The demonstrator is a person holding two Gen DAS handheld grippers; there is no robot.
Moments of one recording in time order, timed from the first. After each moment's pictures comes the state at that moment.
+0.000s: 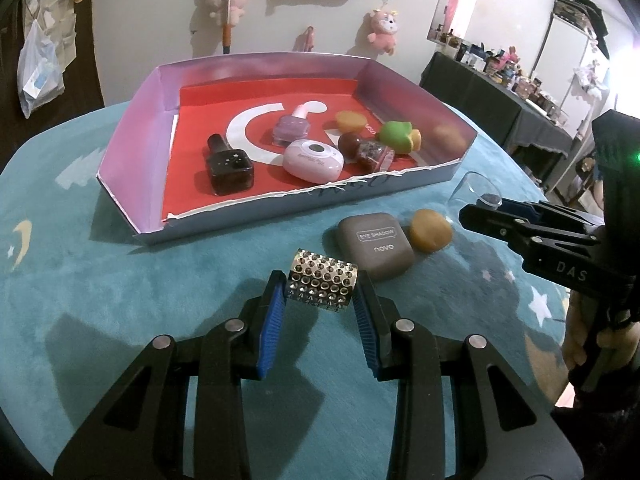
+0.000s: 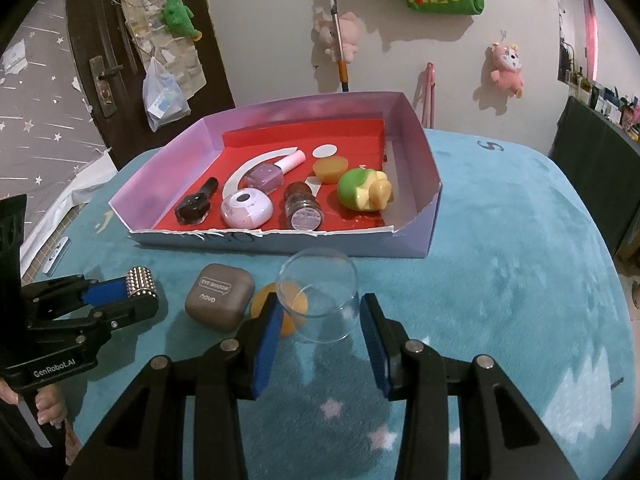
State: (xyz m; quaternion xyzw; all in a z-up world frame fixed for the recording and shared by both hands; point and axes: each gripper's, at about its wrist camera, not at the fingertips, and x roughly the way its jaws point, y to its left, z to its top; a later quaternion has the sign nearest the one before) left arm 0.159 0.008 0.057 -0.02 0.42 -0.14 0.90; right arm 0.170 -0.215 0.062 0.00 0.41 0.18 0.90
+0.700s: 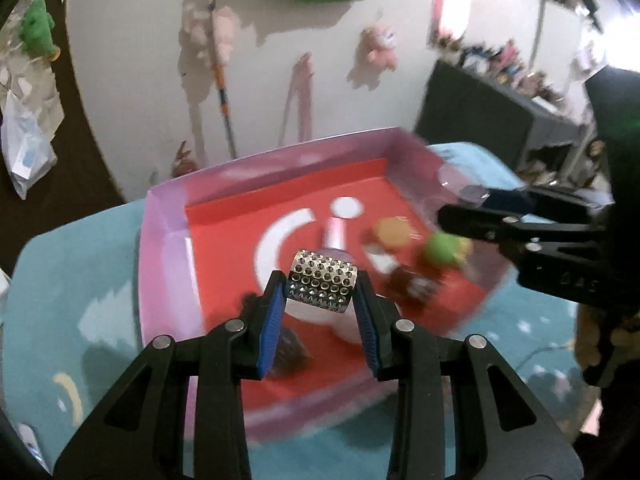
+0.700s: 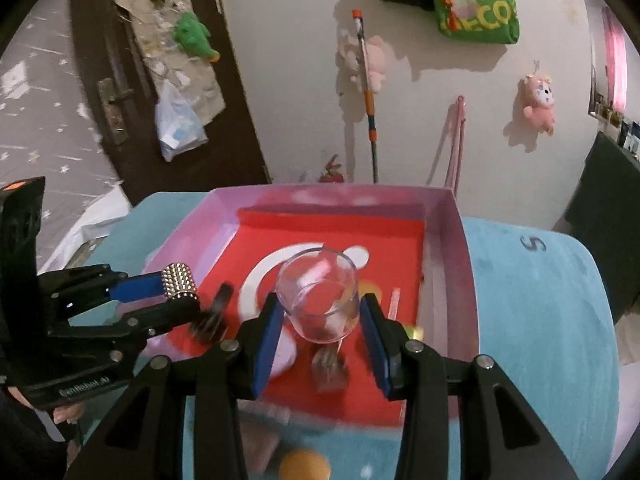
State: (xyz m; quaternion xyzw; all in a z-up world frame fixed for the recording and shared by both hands) left arm 0.285 0.010 0.120 0.05 0.40 -0.13 0.90; right arm 0.284 -0.174 0.122 0.00 0.38 0.22 0.90
